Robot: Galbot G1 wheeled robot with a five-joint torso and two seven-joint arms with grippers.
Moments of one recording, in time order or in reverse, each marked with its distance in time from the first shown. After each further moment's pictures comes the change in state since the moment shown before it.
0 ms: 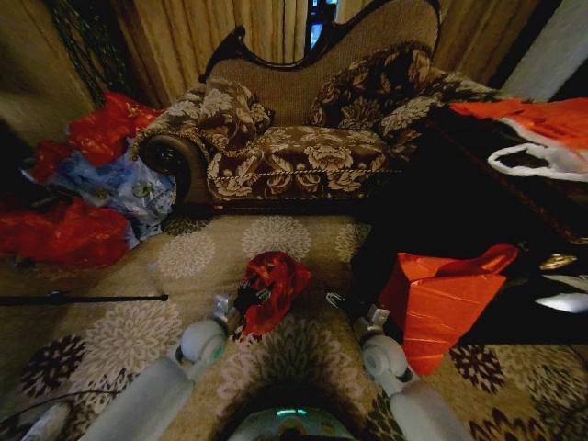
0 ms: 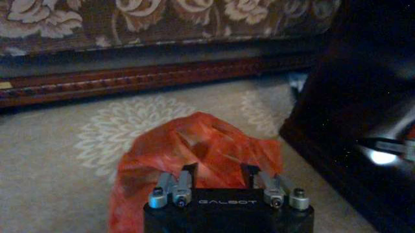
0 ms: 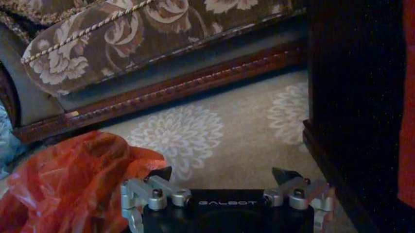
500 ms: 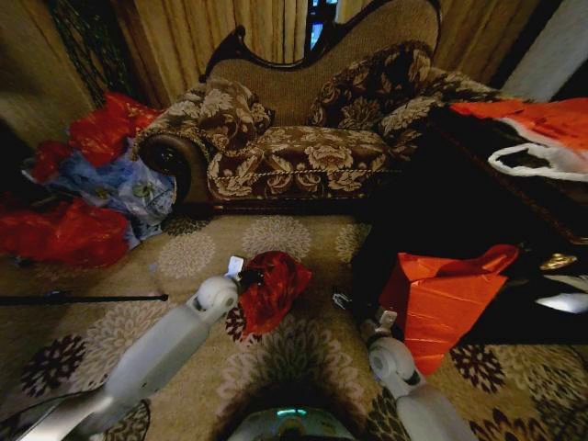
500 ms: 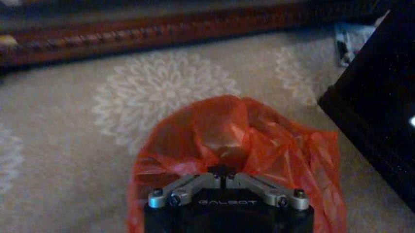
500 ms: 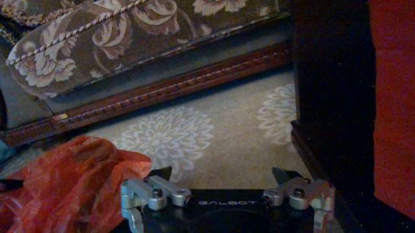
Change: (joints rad) left arm -0.357 -0.093 0.181 0.267 -0.212 0.248 -0.177; right arm -0.009 -0.005 0.027 -0.004 0.006 0.001 0.002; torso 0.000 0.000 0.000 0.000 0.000
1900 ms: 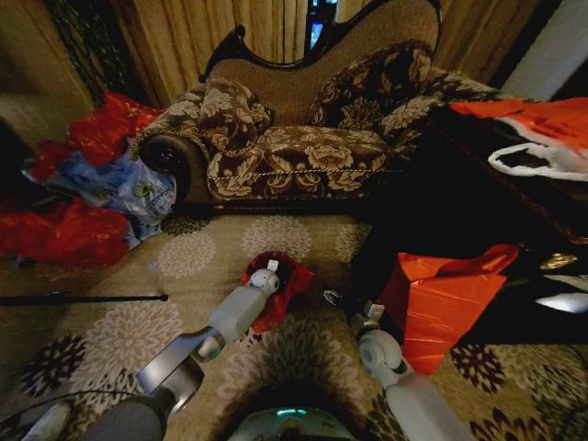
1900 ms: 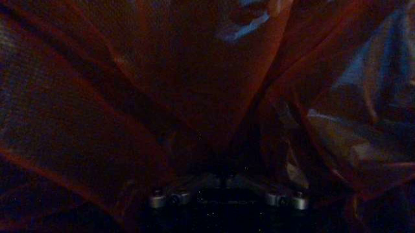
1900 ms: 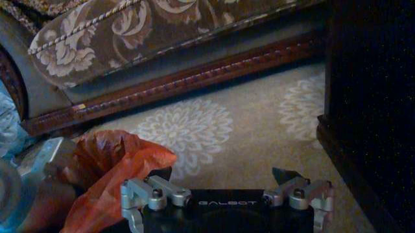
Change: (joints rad) left arm -0.270 -0.428 0.109 0.863 0.143 -0.051 0.109; right arm 0.080 0.001 -0.101 -0.045 0.011 -0.001 0.016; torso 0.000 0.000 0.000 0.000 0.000
